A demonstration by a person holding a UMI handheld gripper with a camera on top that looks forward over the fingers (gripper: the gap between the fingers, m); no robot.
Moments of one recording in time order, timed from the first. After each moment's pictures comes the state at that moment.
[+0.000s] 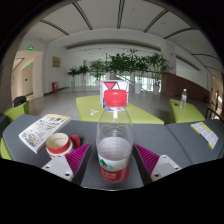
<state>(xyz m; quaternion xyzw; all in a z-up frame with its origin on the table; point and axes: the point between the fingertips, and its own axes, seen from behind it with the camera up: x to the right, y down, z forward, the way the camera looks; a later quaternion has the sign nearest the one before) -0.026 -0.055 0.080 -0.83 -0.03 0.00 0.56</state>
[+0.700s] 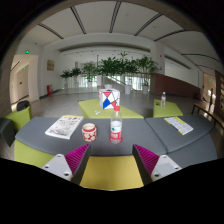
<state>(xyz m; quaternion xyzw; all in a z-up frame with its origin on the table) -0.059 -0.365 0.211 -0.83 0.02 -0.03 0.55</state>
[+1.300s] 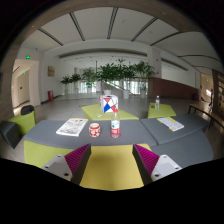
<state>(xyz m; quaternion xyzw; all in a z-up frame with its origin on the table) -0.072 -0.522 0.266 -0.82 0.03 -0.02 0.58</state>
